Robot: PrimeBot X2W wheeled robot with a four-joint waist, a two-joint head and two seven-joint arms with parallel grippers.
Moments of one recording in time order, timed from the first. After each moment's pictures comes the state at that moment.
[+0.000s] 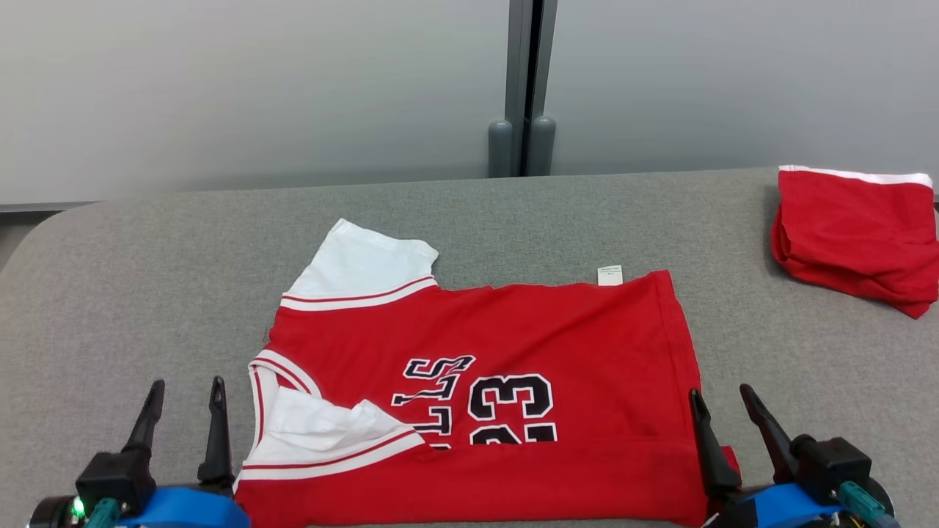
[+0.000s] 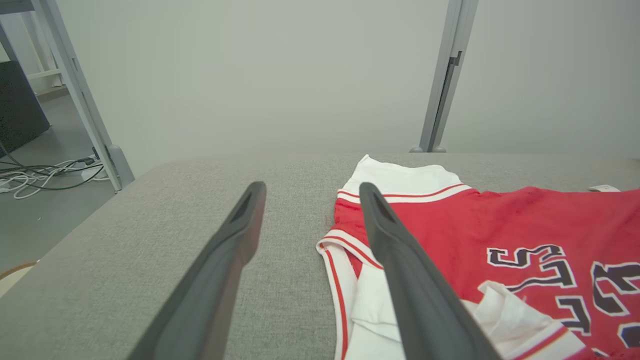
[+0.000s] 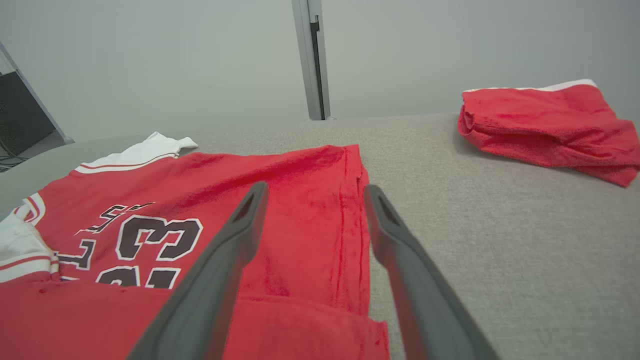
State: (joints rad) left arm 0.00 0.14 0.07 0.31 -0.13 -0.13 -0.26; right arm -0.02 -0.05 0.02 0.31 0.17 0.13 -0.26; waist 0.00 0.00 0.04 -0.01
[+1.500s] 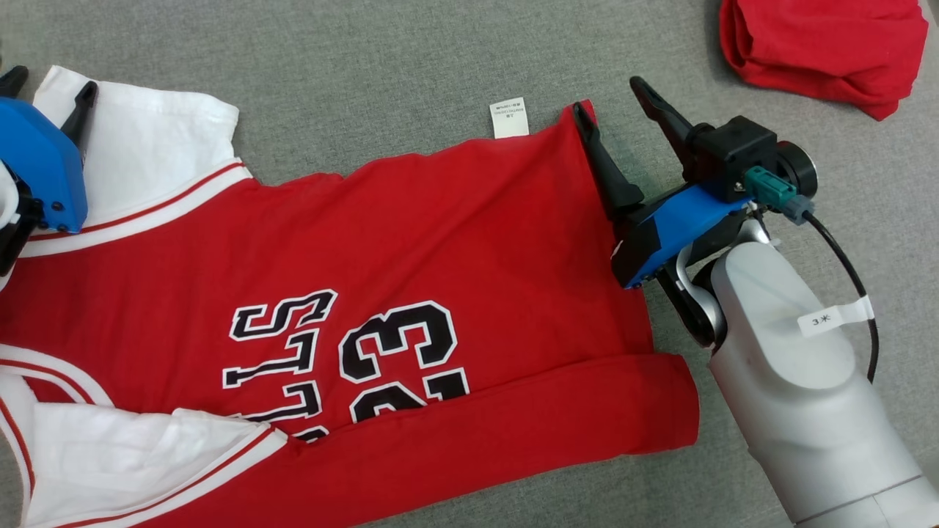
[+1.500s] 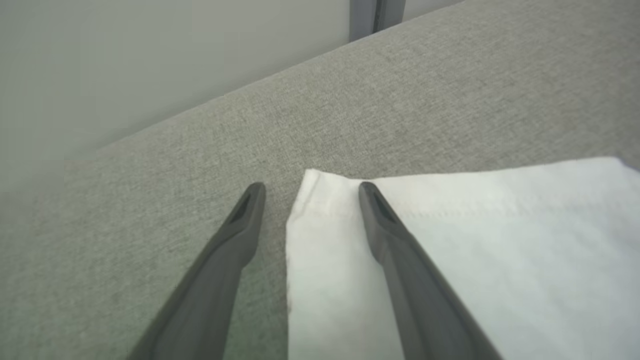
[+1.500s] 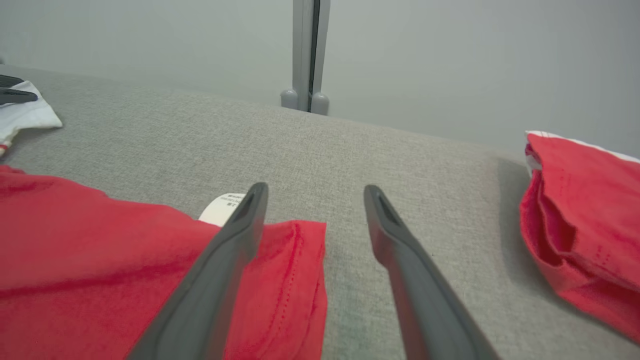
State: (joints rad) left arm -1.08 0.65 -0.87 0.85 -0.77 -0.13 0.12; right arm -0.78 -0.09 0.30 0.58 0.17 0.13 -0.18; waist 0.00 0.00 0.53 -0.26
